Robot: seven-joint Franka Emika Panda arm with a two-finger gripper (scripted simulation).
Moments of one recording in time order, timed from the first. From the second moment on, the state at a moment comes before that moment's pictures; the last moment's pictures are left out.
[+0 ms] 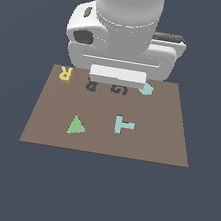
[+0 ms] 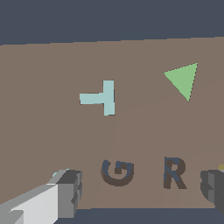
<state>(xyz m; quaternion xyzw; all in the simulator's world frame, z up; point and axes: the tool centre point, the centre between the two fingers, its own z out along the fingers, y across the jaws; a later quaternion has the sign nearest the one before) -0.012 0.006 0.152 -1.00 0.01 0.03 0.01</state>
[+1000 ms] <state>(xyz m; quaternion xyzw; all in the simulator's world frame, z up) -0.055 -0.078 0.106 -1.00 0.00 0.01 0.00</state>
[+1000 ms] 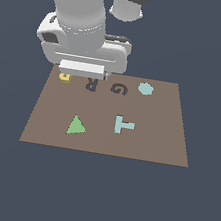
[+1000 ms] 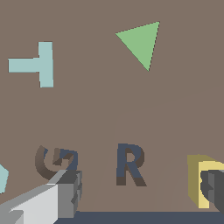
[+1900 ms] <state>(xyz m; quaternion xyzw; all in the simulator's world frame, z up) -0.099 -0.180 0.051 -1.00 -0.01 0.00 0.00</state>
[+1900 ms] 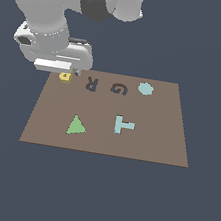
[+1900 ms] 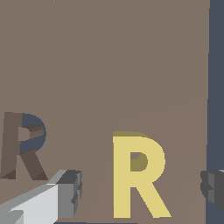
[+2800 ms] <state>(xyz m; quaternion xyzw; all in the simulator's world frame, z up) -0.098 -0.181 0.030 -1.00 -0.01 0.00 0.00</state>
